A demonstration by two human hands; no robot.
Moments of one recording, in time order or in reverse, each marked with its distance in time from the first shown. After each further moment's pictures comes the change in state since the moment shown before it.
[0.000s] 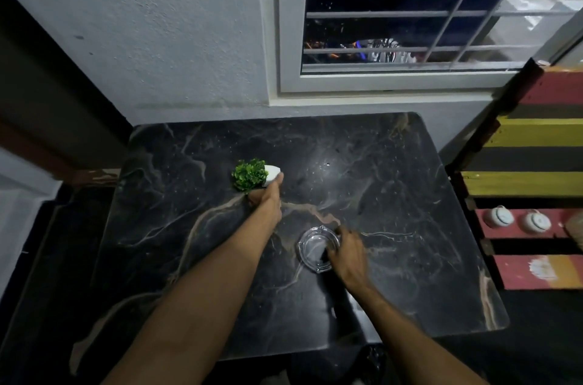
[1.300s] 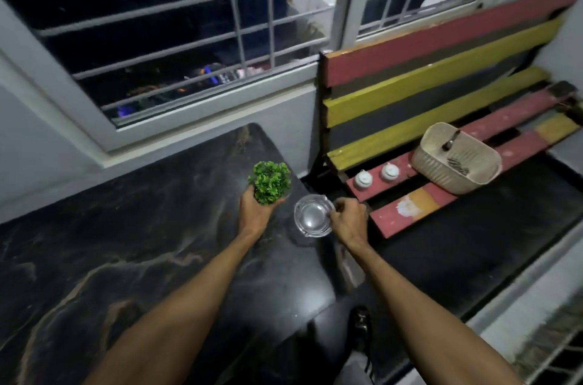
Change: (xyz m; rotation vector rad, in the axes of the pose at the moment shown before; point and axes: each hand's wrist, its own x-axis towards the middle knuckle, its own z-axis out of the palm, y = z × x) left_hand -0.186 -0.122 0.207 0.565 -0.632 0.889; right_hand 0.021 0.224 -0.232 0.327 0.455 0.308
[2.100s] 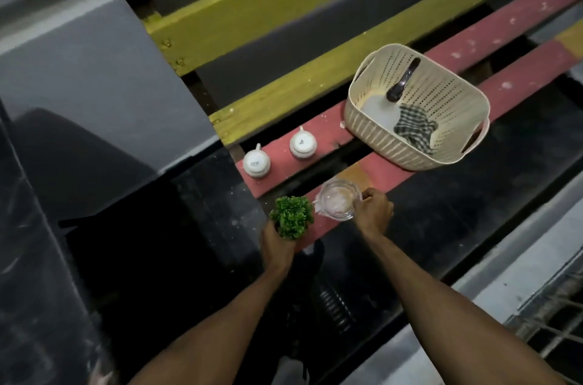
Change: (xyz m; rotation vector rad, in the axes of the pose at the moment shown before) left_hand -0.005 -0.126 0.508 0.061 -0.120 -0.318; right_hand 0.335 0.403 -0.056 0.003 0.132 0.496
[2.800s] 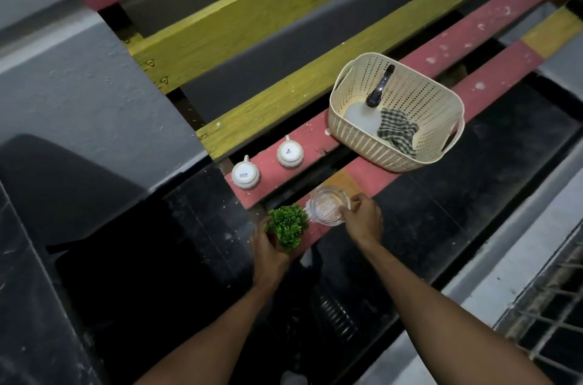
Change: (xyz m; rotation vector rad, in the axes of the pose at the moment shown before) left_hand 0.004 -0.015 -0.007 0.111 -0.153 0.113; right_hand 0.000 0.016 -0.006 -0.046 -0.109 -0.096
